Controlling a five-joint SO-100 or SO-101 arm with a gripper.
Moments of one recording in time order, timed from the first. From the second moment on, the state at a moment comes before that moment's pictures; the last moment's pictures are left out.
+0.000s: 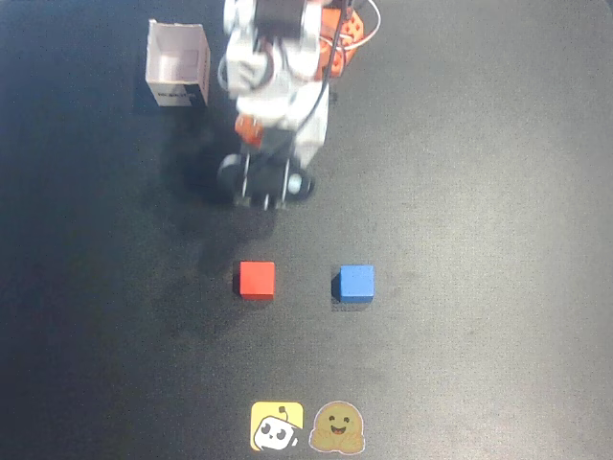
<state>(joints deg) 3.8 135.8 137.0 71.5 90.8</state>
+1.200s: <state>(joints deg) 5.4 99.4 111.8 64.7 102.4</state>
